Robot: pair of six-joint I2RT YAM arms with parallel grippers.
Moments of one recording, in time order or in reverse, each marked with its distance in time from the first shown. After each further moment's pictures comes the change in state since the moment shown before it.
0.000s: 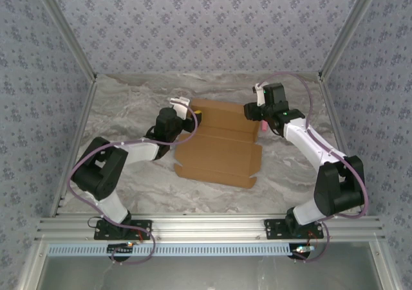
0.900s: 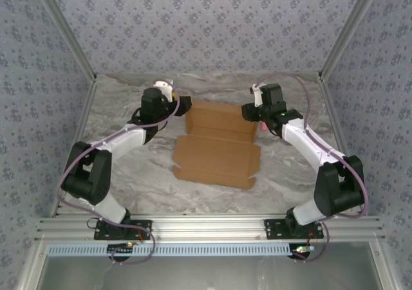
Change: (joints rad) left arm 0.156 -0.058 0.203 -0.346 0.207 -0.198; right arm 0.026 0.000 0.000 0.003 0.013 0.000
